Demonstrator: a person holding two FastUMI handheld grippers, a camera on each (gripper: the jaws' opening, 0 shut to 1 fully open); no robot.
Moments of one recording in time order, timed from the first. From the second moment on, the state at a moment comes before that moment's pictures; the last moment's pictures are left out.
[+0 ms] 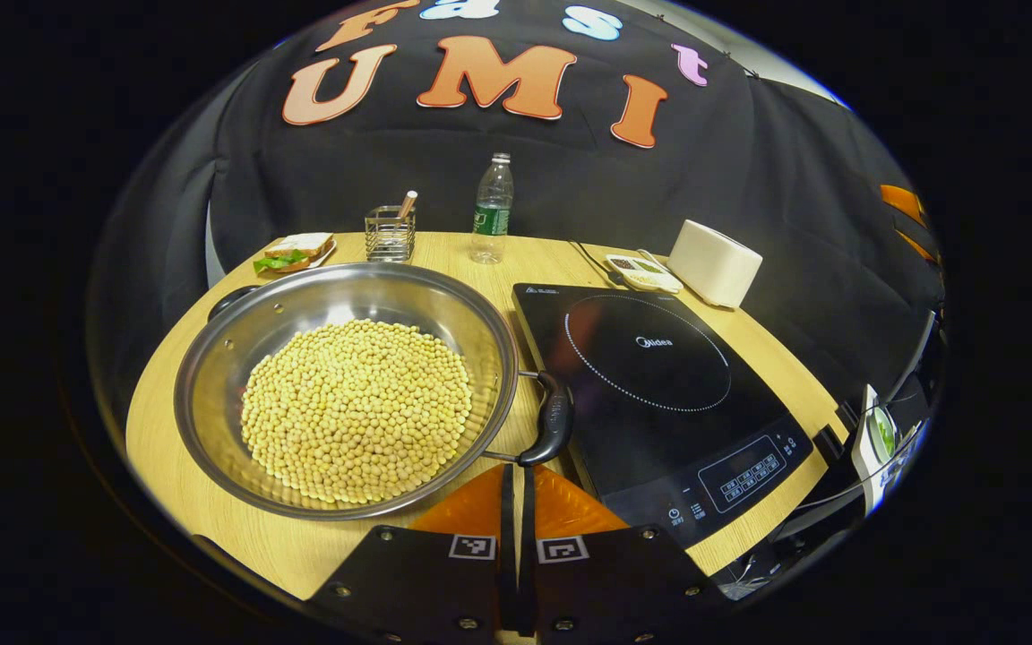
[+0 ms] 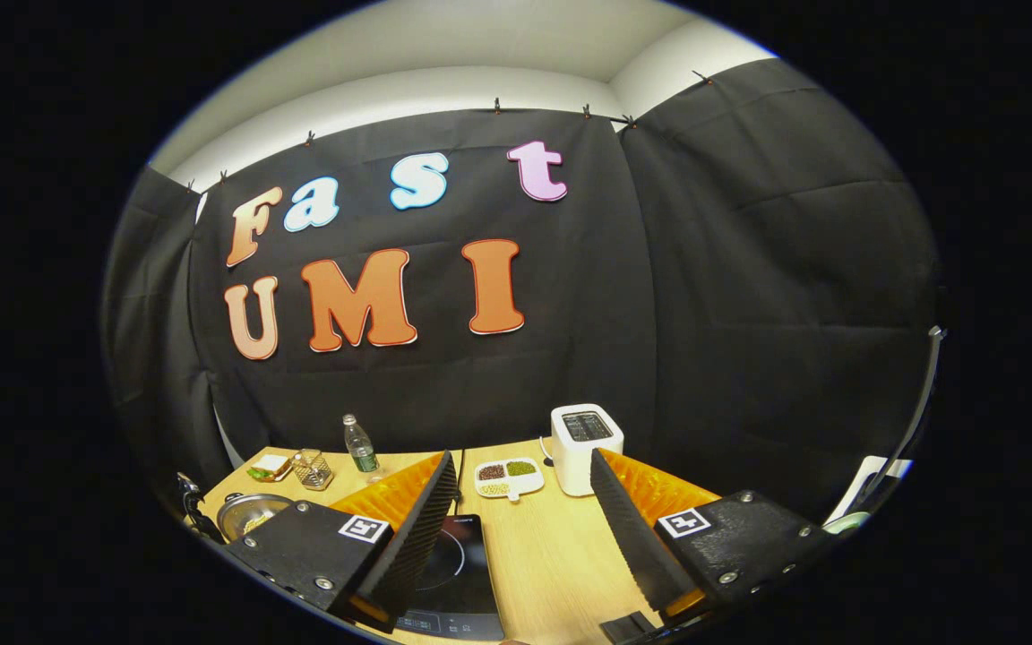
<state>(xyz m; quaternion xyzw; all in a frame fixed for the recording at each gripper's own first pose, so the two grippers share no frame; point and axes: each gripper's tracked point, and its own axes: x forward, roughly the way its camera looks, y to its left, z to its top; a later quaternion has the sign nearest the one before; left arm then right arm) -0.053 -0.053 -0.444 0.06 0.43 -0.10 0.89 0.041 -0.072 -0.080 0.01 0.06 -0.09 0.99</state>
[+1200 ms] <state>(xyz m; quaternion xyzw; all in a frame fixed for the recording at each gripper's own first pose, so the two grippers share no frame) 0.013 -0.089 -0.473 0.05 0.43 -0.13 0.89 0.038 -0.075 -0.097 0.02 0.08 -0.10 0.99</state>
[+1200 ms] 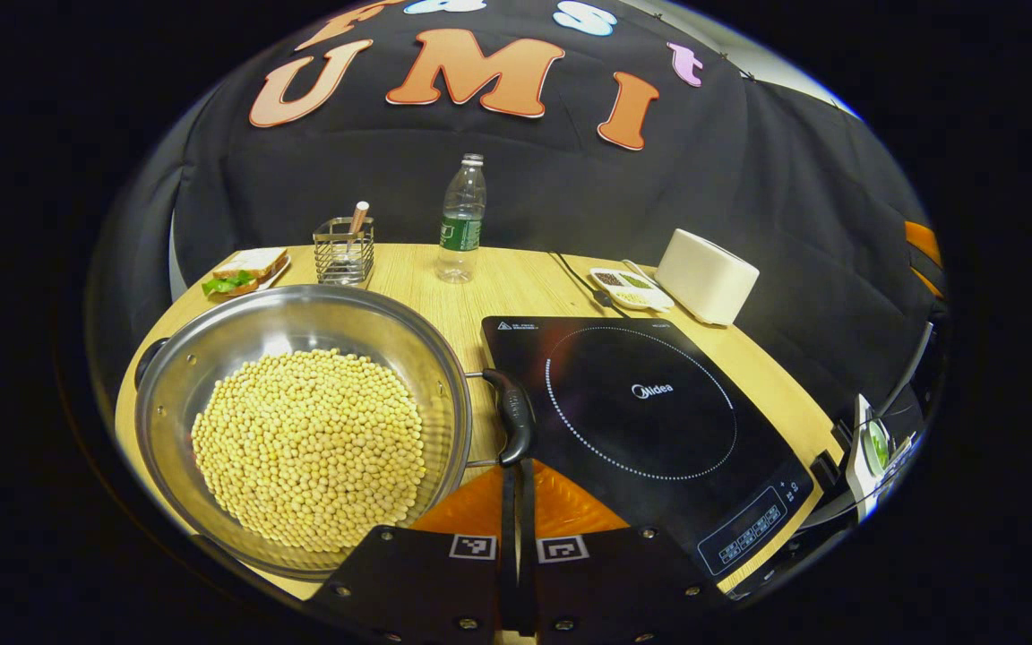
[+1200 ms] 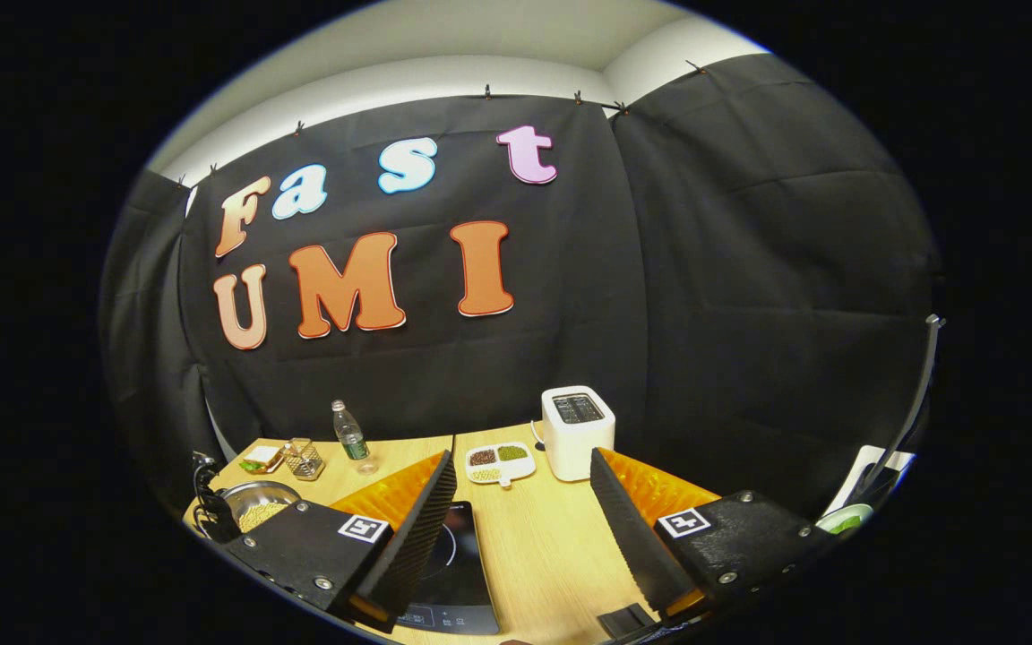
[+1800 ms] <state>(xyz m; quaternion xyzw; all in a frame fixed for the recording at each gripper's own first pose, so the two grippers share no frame) 0.028 -0.096 -0.470 0.03 0.41 -0.14 0.90 0.043 -0.049 -0.102 0.02 0.08 -0.09 0.99</state>
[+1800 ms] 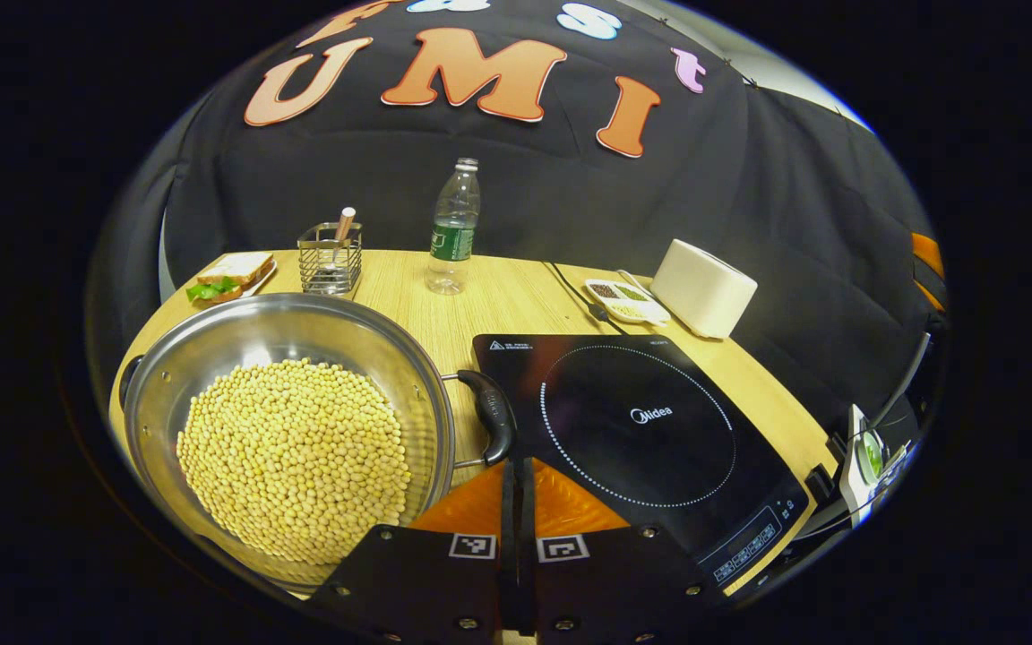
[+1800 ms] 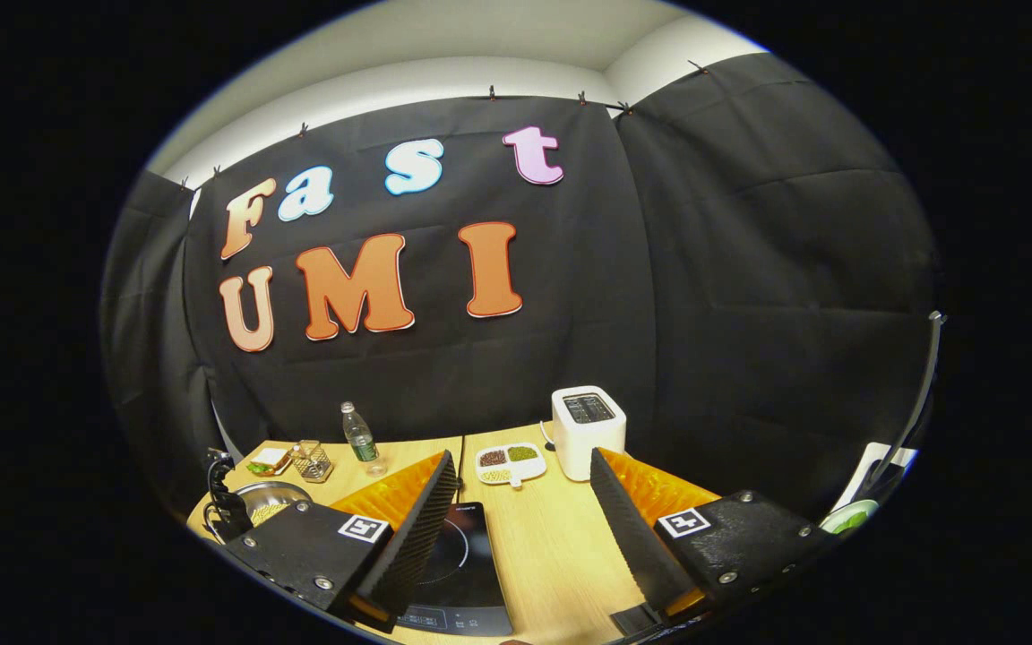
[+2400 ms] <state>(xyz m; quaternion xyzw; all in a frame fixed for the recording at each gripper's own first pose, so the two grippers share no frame) 0.032 0.026 -0.356 0.05 0.31 -0.09 0.95 0.065 0.068 -0.146 0.02 0.12 -0.02 0.99</state>
